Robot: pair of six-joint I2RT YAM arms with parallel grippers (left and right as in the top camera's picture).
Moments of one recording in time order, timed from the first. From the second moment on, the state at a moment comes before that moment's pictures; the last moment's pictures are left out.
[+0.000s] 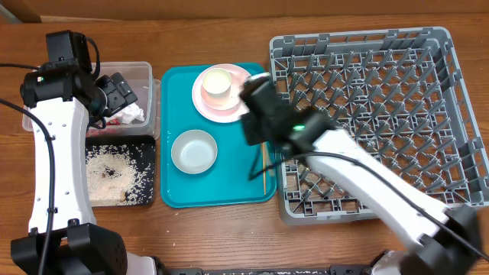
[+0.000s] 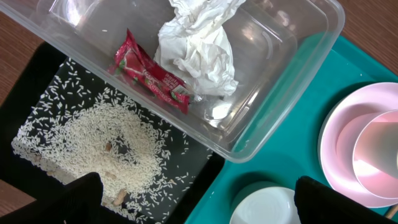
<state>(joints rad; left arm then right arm) 0.20 1.64 1.63 -1.19 -0.09 -0.44 0.72 1.65 1.45 -0.79 0.15 0.40</state>
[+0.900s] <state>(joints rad) 0.20 1.64 1.63 -1.19 -0.09 -0.44 0.47 1.63 1.41 -0.96 0.28 0.33</state>
